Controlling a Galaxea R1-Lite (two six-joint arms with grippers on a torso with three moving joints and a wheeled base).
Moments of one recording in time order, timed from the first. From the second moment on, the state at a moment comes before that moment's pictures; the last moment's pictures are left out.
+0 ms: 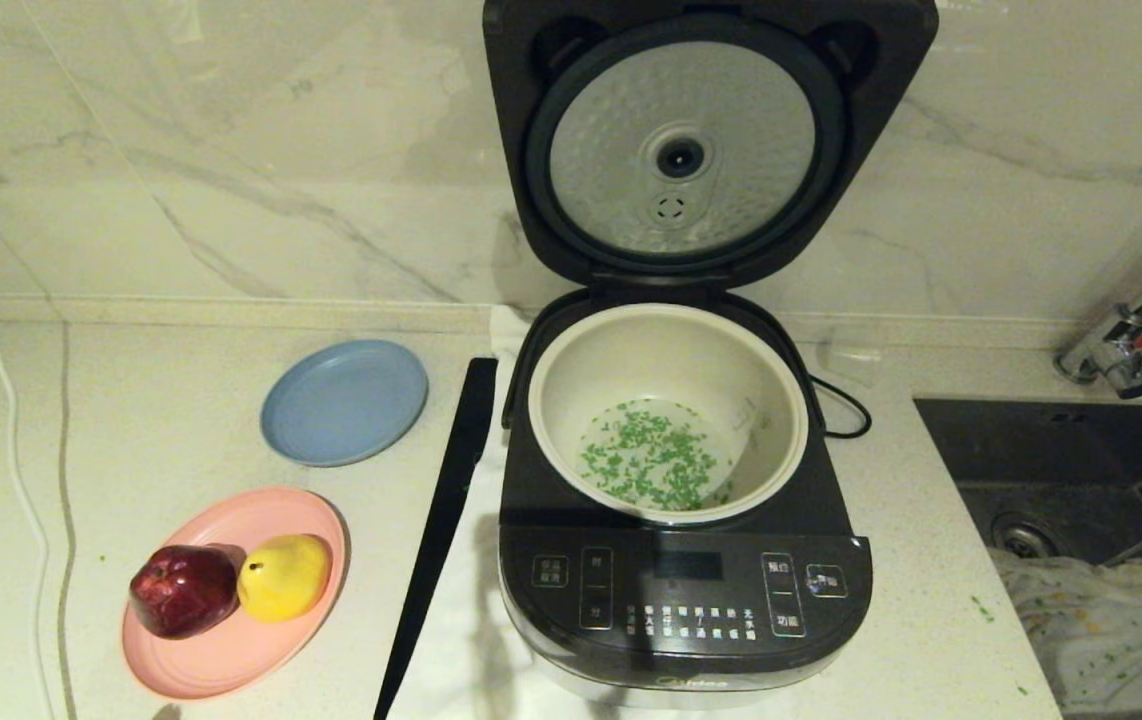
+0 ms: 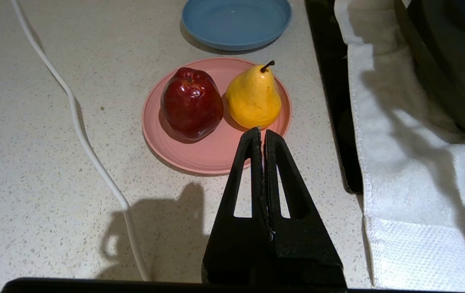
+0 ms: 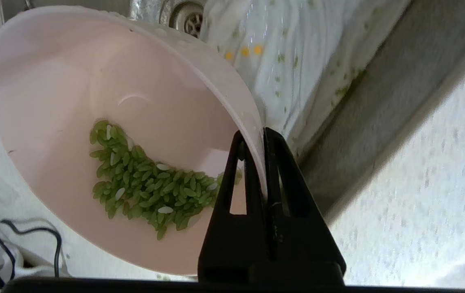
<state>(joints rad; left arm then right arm) 0.00 0.00 0.00 -0.01 -0.03 0.07 -1.17 2.11 -1.54 0.55 0.58 0.29</state>
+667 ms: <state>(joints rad) 0.00 0.00 0.00 -0.01 -0.03 0.07 -1.11 2.23 -1.67 0.55 0.59 0.30</state>
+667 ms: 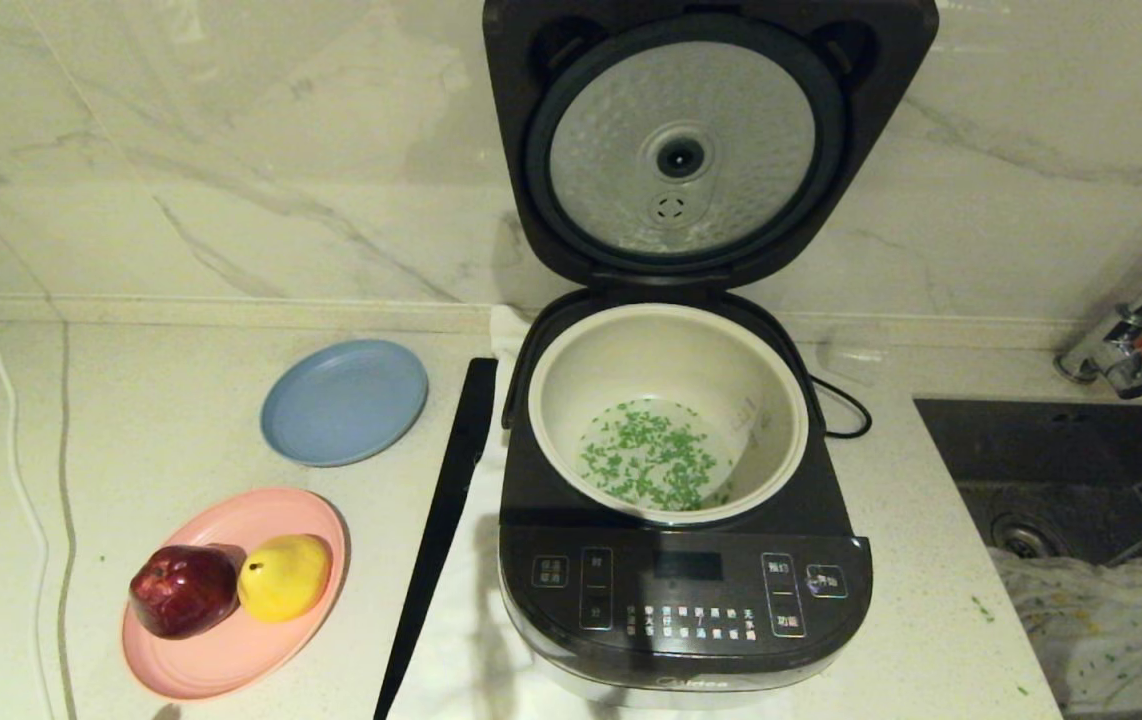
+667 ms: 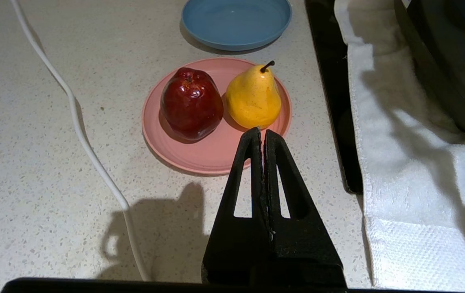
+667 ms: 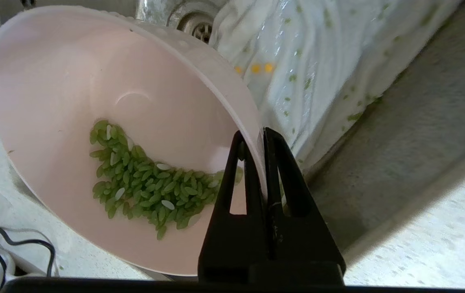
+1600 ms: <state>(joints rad) 0.00 0.00 0.00 -0.01 -0.03 0.07 -1.02 2.36 -1.92 0.55 0.59 0.39</state>
